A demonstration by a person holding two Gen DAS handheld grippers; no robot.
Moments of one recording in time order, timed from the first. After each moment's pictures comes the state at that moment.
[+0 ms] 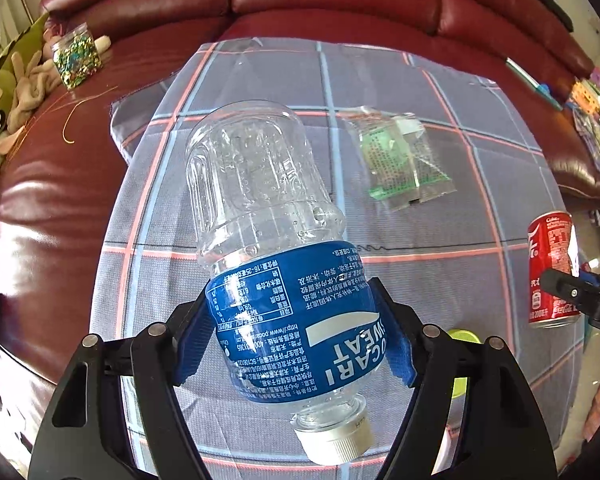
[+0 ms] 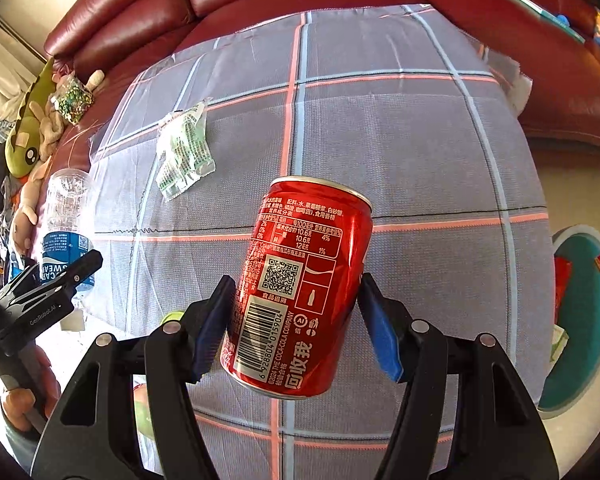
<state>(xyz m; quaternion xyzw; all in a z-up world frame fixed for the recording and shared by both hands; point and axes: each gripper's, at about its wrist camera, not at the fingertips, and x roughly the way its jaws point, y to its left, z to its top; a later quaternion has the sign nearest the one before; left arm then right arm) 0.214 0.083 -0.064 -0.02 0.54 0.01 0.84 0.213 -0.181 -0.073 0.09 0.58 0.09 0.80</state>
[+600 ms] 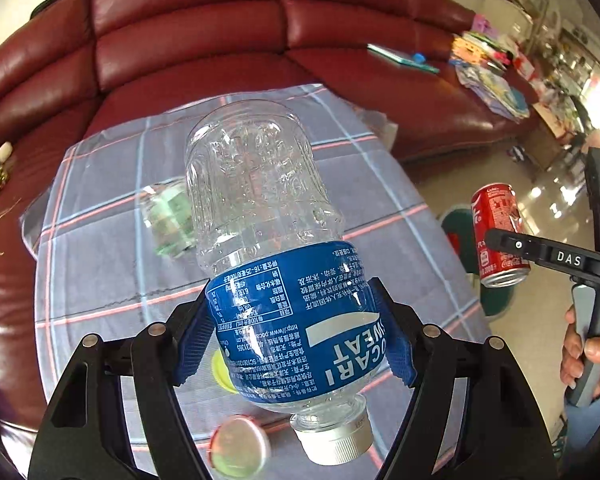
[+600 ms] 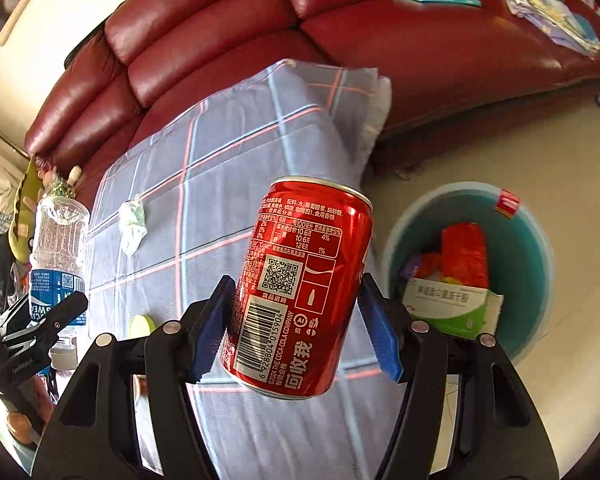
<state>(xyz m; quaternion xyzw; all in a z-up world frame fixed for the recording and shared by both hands) 0.181 -0.084 0.010 0.05 0.48 -0.19 0.85 0.132 -0.359 -0.020 0.19 0.51 0.00 0.84</state>
